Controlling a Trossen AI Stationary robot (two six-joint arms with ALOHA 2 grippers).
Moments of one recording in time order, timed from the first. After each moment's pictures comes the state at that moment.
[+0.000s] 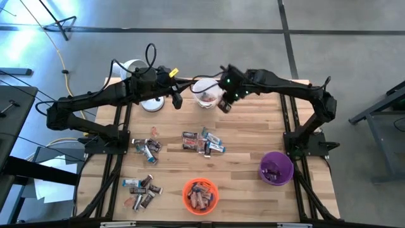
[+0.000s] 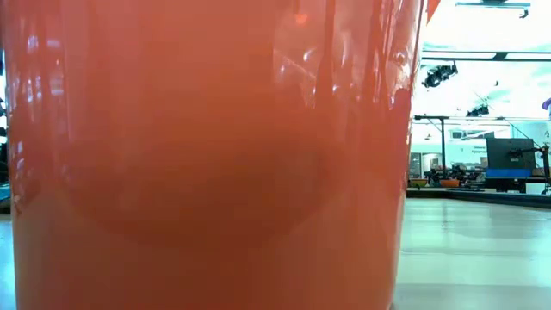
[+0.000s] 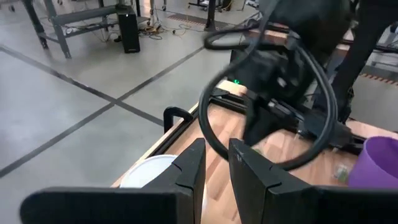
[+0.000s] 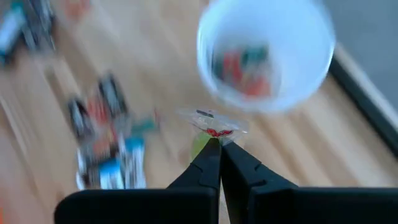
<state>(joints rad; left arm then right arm) 0.27 1.20 1.19 -0.27 -0.22 -0.10 -0.35 1.64 1.60 -0.94 0.03 0.21</state>
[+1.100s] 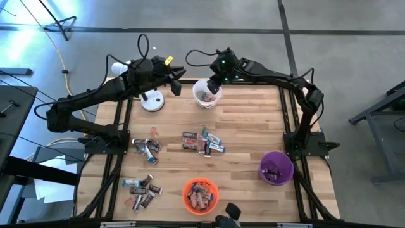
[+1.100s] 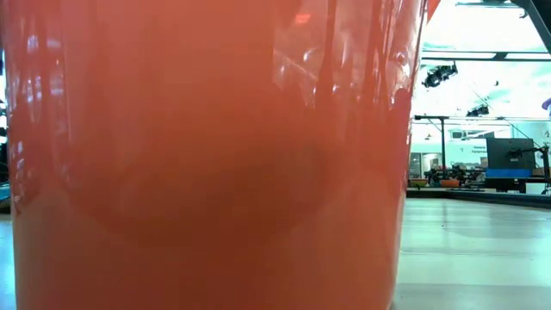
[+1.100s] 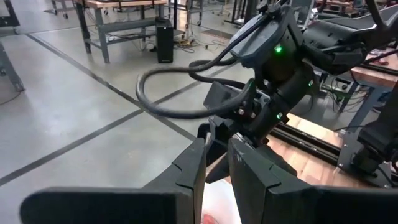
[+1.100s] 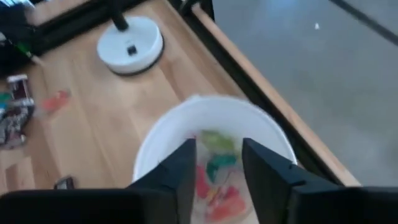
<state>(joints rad) 0.40 1.20 1.19 -0.22 -0.25 -0.13 -0.56 1.83 1.59 -0.52 -0.15 0.06</state>
